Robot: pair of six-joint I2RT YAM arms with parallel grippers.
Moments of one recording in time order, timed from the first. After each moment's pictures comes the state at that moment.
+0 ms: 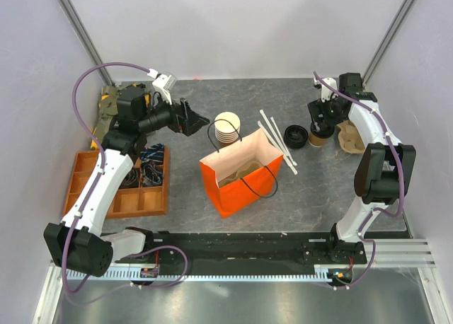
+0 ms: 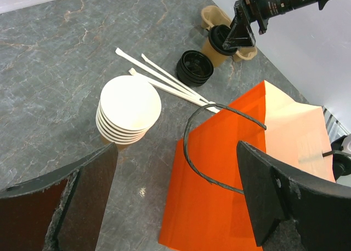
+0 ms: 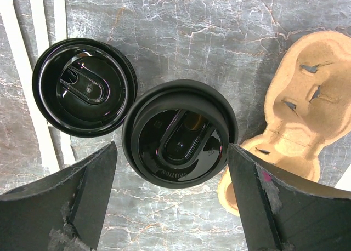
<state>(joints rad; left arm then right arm) -0.22 1.20 1.17 -0.25 0.67 -0.19 -0.08 1.80 1.51 -0.72 -0.21 -0.42</state>
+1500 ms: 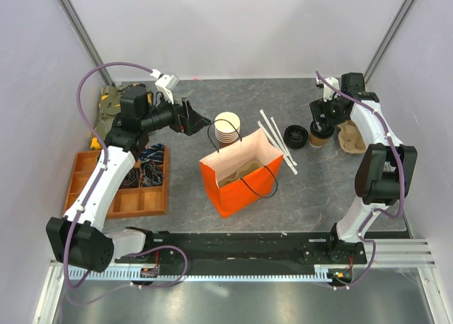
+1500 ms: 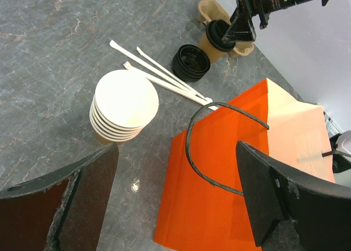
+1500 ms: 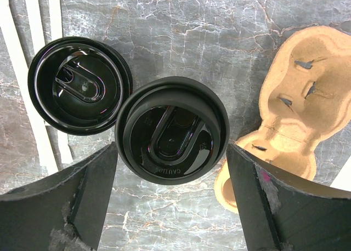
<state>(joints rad) -0.22 1.23 1.17 -0.25 0.69 -0.21 -0.09 1.79 1.51 -0.72 -0.21 -0.42</state>
